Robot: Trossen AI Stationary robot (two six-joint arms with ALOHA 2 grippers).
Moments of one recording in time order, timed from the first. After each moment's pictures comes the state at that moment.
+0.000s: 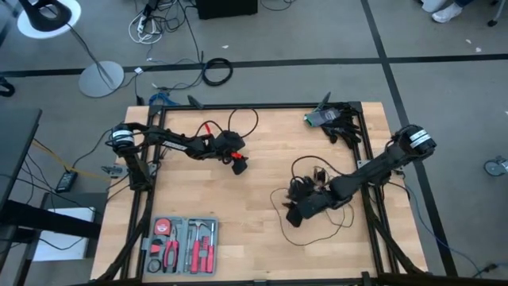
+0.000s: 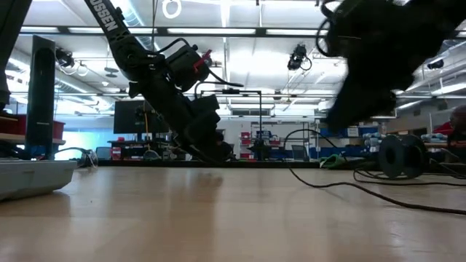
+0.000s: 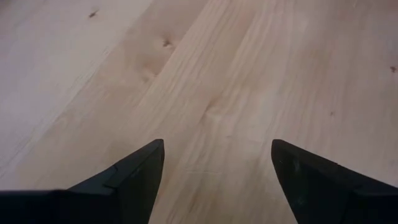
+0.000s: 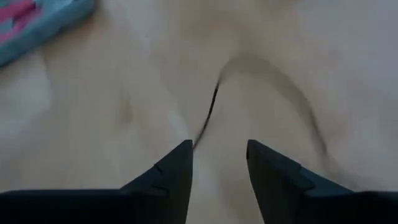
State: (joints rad) left arm 0.27 1.75 0.80 0.18 -0.11 -0.16; right arm 0.47 1.52 0.78 -0.18 0.47 0.87
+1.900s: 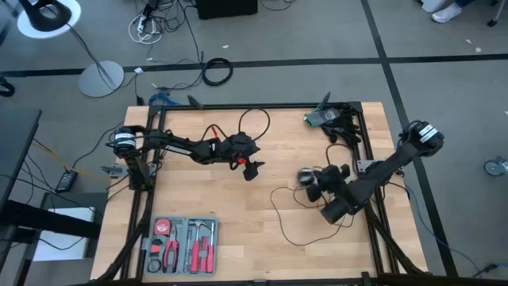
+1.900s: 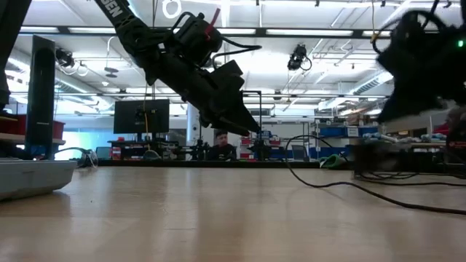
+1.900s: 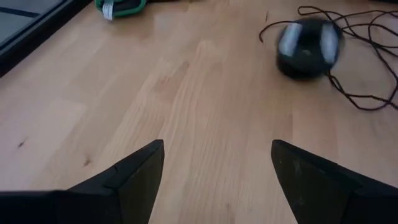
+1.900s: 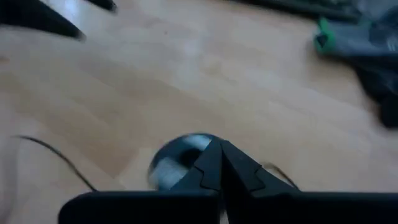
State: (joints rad) left arm 0.16 1.77 0.91 0.31 -0.08 -0.09; right arm 0.63 1.40 0.68 -0.90 0.98 1.70
